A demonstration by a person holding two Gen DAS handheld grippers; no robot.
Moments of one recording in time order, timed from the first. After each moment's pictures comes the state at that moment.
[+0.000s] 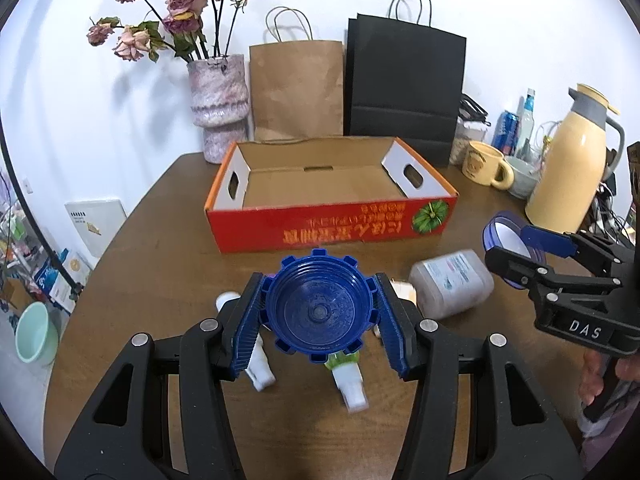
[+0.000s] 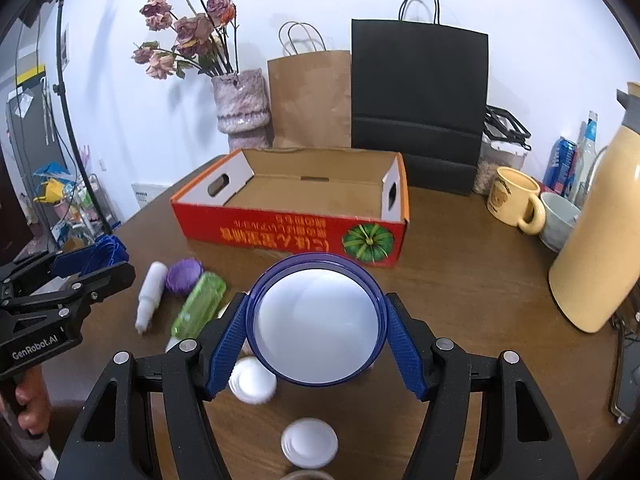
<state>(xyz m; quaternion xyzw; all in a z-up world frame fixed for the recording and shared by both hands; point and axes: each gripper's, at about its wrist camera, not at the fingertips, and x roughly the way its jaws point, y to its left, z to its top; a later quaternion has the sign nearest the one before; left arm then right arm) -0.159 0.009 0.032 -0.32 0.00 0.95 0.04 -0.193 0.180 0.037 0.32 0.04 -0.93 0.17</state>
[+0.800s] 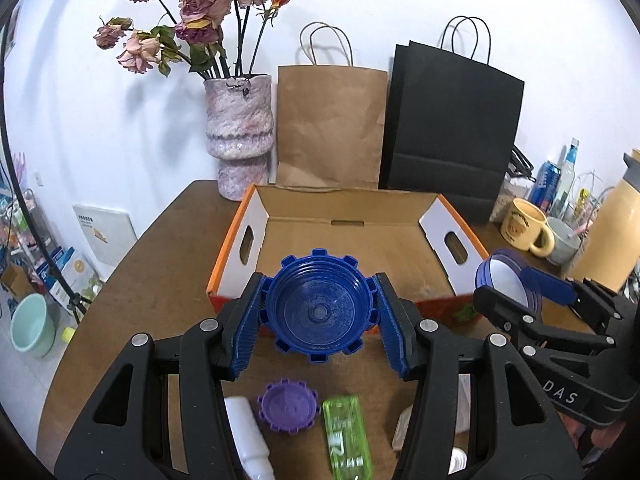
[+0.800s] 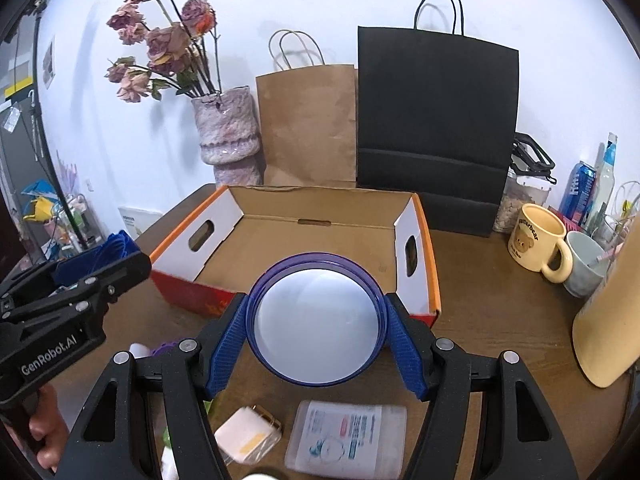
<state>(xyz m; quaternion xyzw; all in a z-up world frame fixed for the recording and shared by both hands) -0.249 -0.004 0.051 -0.28 -0.04 0.96 -0.01 -0.281 0.143 0.052 0.31 0.03 -0.94 0.16</state>
